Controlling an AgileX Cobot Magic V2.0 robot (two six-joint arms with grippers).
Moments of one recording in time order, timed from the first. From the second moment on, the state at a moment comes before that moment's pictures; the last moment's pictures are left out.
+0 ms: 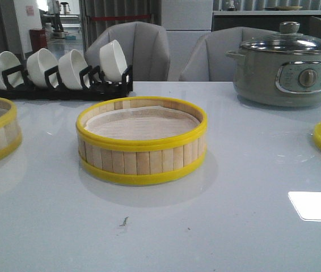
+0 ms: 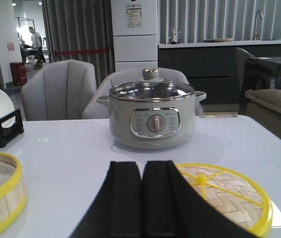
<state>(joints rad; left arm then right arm) -0.06 1.07 -1.11 0.02 0.77 -0.02 -0.06 -0.01 0.03 0.08 -0.09 0.03</state>
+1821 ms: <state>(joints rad) -0.06 1.09 -1.11 -0.14 0.78 0.05 -0.03 0.84 -0.67 0.13 0.41 0.08</state>
